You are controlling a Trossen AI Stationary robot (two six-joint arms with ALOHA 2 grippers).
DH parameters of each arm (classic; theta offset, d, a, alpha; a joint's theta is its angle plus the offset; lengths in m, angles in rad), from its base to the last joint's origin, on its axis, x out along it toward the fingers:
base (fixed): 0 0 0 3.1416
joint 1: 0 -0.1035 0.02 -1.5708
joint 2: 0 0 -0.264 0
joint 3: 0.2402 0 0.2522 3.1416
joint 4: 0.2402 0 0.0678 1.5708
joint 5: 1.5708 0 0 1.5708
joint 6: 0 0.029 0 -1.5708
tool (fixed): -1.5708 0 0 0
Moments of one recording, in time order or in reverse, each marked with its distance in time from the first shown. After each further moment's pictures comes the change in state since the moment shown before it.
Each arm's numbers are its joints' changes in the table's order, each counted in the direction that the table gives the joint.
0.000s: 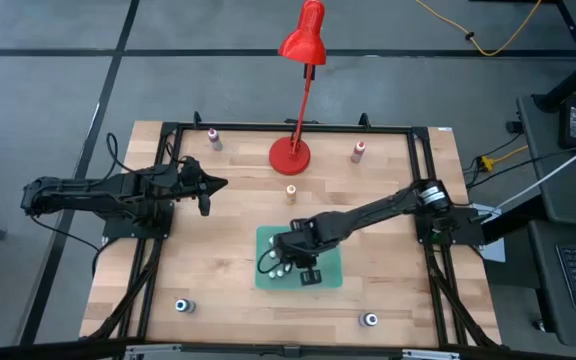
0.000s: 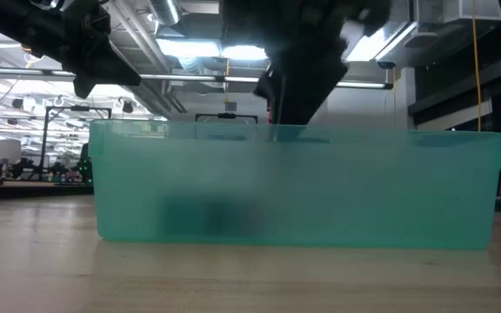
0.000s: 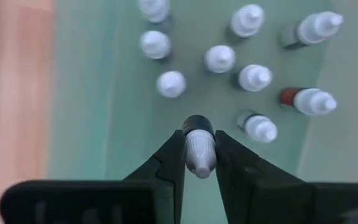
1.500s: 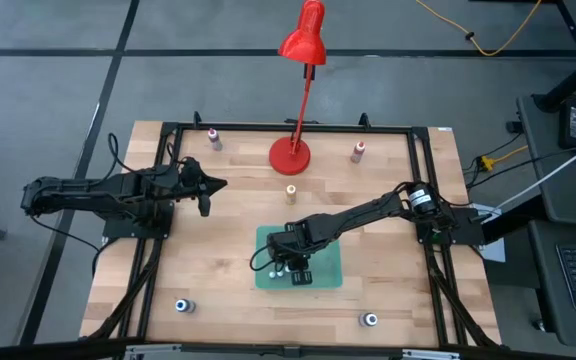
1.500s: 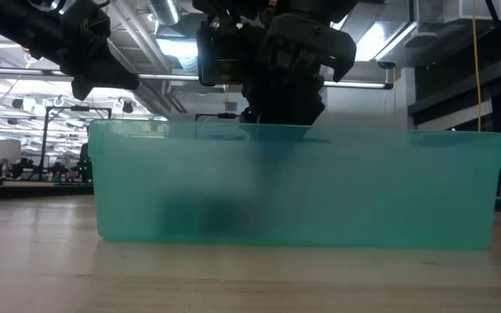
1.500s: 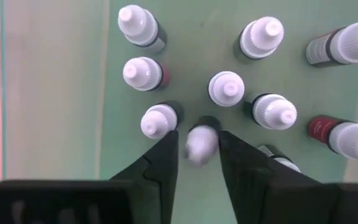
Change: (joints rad) left arm 0.000 0.000 0.000 0.030 0.001 0.000; right arm 0.020 -0.094 0.000 -0.111 0.059 0.037
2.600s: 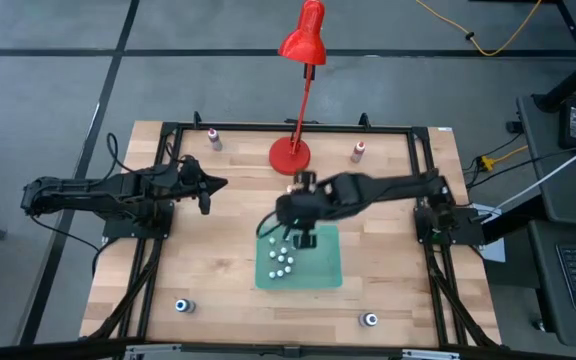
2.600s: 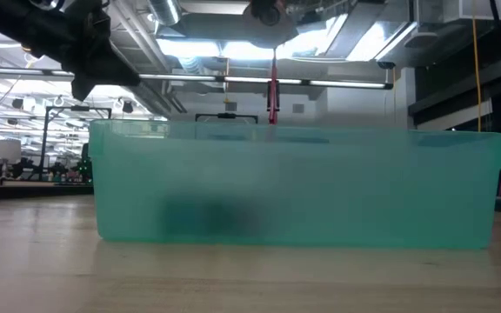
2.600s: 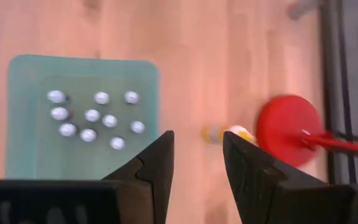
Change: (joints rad) left arm 0.000 0.000 0.000 -0.027 0.003 -0.080; right arm 0.034 0.127 0.587 0.573 -0.427 -0.059
